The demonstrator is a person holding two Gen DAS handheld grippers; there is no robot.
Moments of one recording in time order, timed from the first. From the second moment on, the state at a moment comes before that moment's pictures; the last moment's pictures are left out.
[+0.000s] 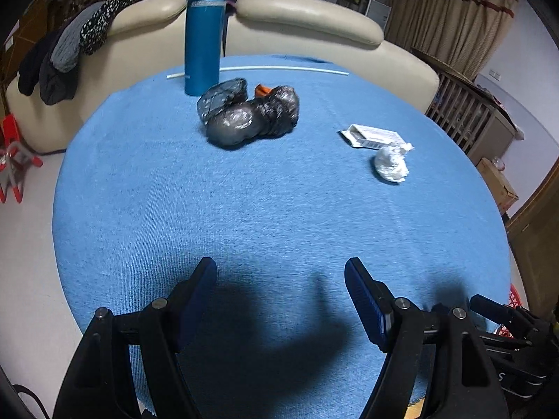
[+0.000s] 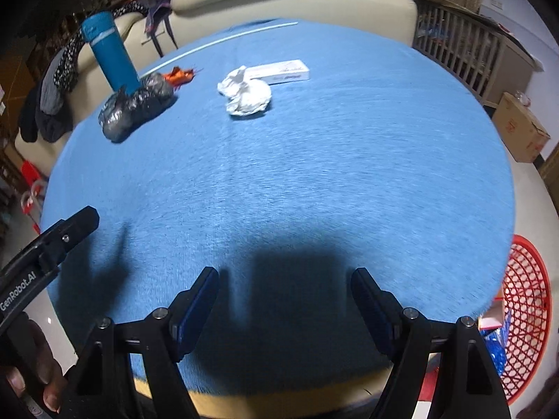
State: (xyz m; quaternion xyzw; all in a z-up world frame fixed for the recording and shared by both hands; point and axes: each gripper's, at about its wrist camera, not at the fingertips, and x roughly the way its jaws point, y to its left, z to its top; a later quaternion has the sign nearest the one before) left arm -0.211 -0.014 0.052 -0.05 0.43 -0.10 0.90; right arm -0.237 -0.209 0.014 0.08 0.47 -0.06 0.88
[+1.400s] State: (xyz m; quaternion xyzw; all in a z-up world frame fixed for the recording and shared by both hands) left arm -0.183 -0.040 0.031 0.05 0.45 -0.07 0.89; right arm -0.063 -0.218 0.030 0.05 0.42 -0.03 0.91
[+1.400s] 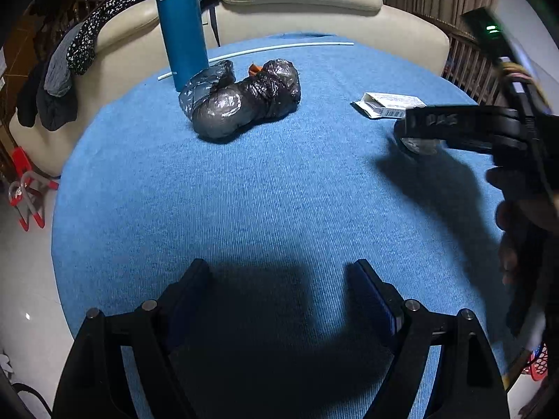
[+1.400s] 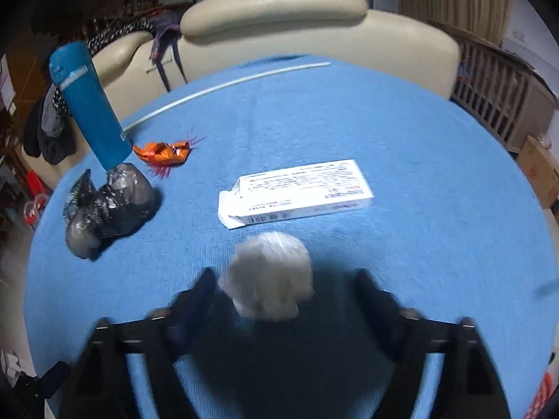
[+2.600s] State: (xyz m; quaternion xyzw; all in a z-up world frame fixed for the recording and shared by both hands) left arm -0.048 -0.198 0.043 0.21 0.44 -0.26 0.83; right arm -0.147 -0.304 0.023 0.16 0.41 -0.05 0.90
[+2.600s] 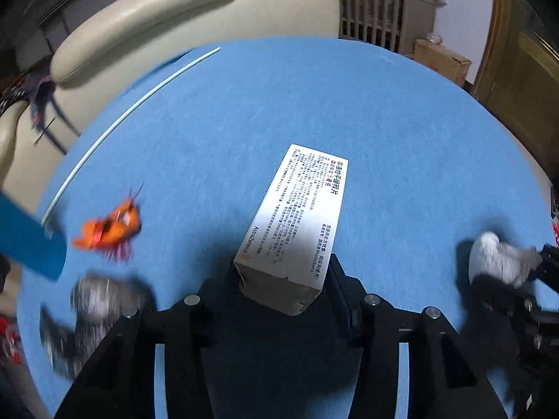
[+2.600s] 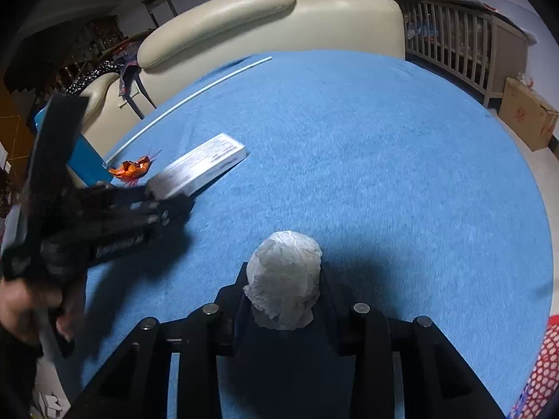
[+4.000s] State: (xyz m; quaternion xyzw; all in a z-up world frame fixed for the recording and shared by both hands) left arm -0.264 -0.073 0.083 0.08 0.39 -0.16 0.90; right arm -0.275 -0.206 0.091 0.10 0.33 -0.04 0.94
